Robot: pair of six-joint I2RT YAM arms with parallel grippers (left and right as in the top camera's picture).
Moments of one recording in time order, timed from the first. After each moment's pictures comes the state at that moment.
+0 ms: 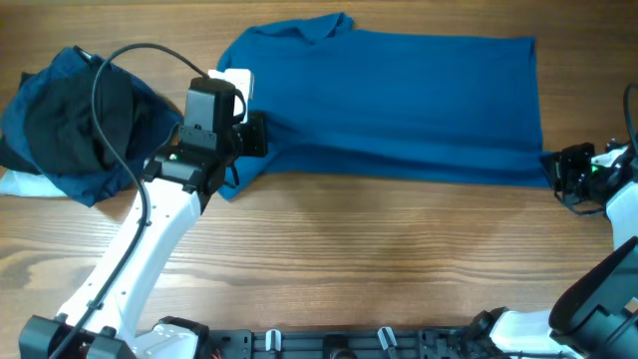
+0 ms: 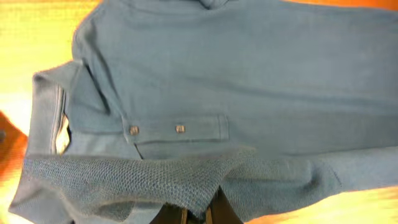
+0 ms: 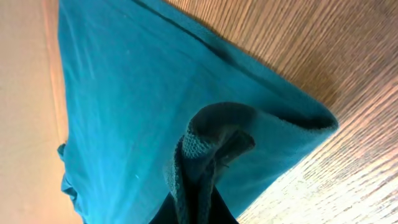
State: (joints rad) left arm -0.28 1.40 1.03 -0.42 0.06 -0.21; right arm -0.68 1.60 0.94 -0.46 -0.53 0.64
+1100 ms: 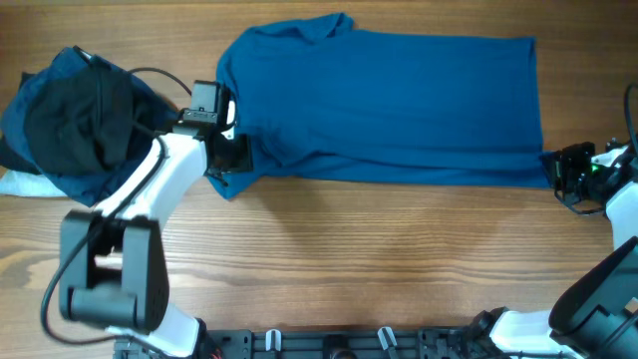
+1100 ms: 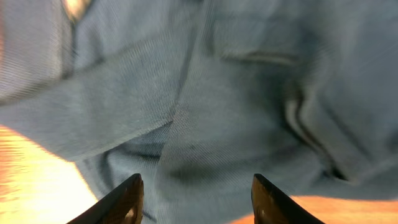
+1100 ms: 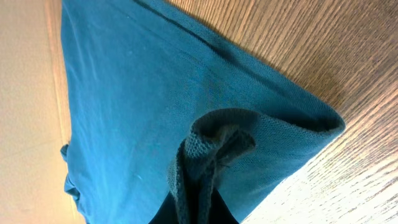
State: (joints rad) left arm -0.16 1.75 1.09 -0.64 0.04 -0.23; right arm -0.68 1.60 0.94 -0.46 -0.54 0.65
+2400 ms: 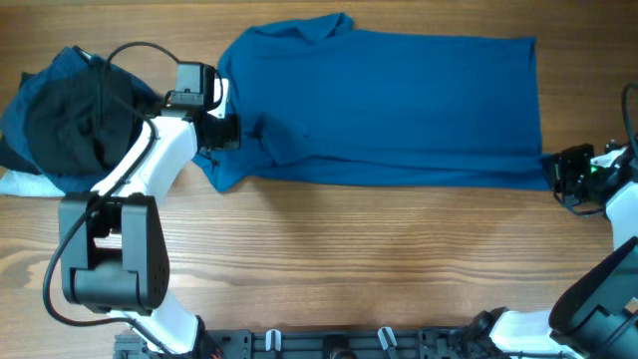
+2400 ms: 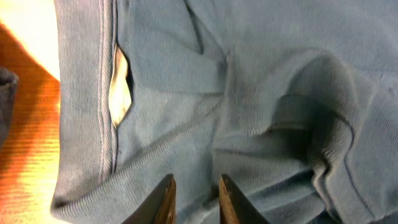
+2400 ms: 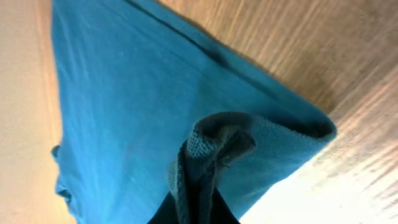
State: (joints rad) left arm -0.09 1.82 1.20 -0.57 0.04 -0.07; right arm -0.68 1.60 0.94 -0.48 -0.50 0.62
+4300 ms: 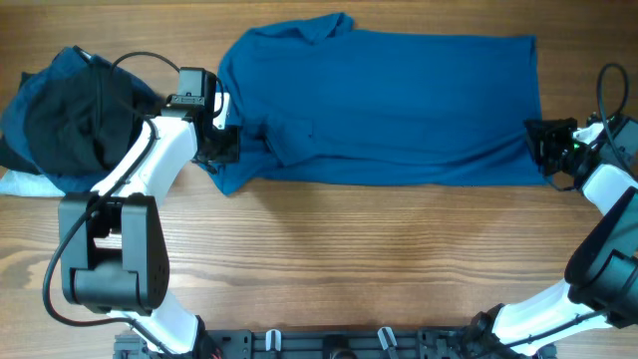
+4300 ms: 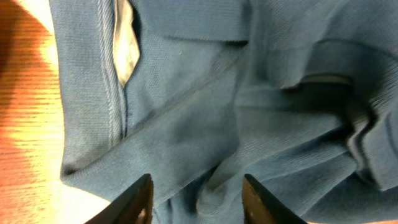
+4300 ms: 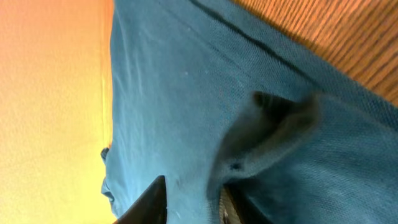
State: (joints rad) left arm -0.09 1.82 1.20 -0.69 0.04 -0.06; right arm -0.58 1.83 0.95 -0.01 -0.66 0.81
